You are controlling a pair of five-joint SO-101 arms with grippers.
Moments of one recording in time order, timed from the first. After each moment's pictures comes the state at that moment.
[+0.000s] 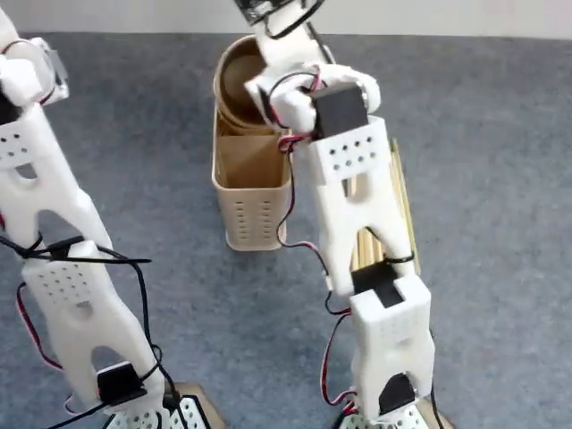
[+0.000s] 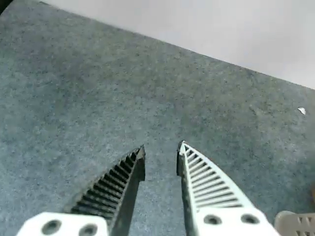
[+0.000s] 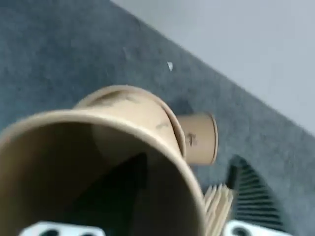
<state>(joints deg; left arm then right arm) -25.2 38.7 -91.7 100.2 8.3 -28.2 24.7 -65.9 80.7 15.0</state>
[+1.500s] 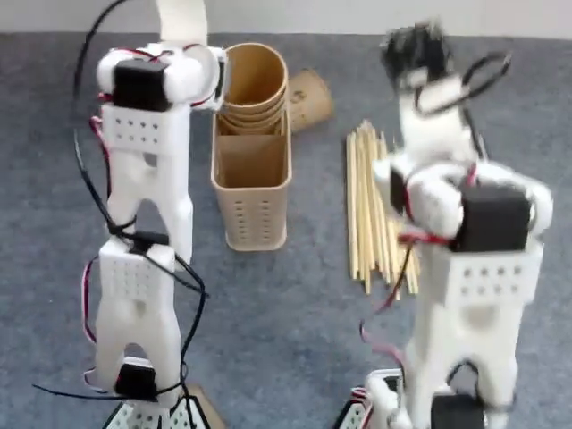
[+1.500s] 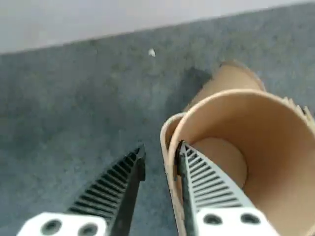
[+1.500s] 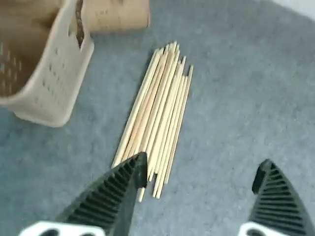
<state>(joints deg) 2.8 40.3 -85.2 100.2 4.5 -8.8 -28.2 -12.8 96.1 20.2</state>
